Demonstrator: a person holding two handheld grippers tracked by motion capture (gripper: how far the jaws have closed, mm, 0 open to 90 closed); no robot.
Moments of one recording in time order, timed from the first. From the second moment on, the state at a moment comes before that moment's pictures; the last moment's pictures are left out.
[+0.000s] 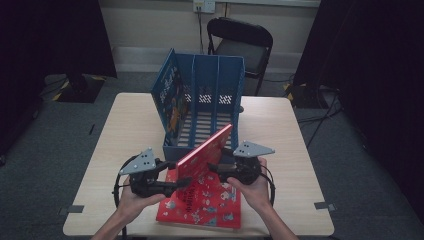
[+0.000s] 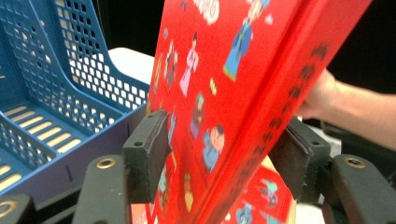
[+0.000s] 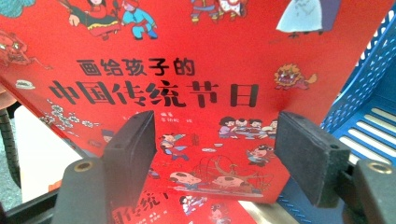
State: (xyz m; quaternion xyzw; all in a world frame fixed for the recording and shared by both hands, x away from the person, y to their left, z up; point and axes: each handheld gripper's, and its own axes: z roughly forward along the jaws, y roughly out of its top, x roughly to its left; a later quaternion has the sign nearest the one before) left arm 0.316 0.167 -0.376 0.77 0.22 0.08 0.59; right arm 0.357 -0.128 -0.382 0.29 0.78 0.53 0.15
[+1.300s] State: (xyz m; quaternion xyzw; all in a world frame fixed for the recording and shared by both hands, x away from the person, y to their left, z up) left arm 0.365 0.151 -0.378 0.79 0.26 0.07 0.55; right arm 0.360 -0.125 -0.377 0.29 0.77 0.54 0.16
